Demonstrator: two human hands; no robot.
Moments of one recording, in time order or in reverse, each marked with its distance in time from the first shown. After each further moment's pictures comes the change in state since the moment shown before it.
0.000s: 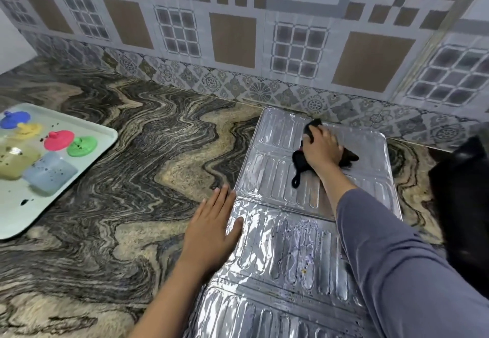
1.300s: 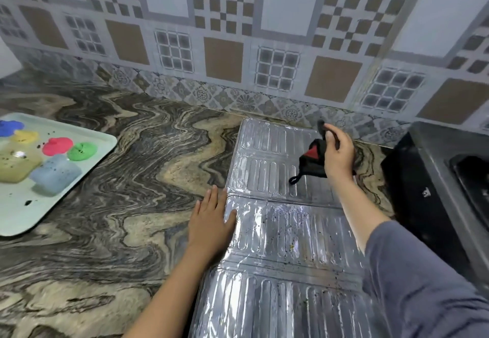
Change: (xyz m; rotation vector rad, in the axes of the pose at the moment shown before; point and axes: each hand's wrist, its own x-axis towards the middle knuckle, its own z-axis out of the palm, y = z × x) left_hand -0.014 0.007 -0.009 0.006 -0.096 -0.071; right_hand -0.099 0.012 -0.091 0.641 0.448 -0.167
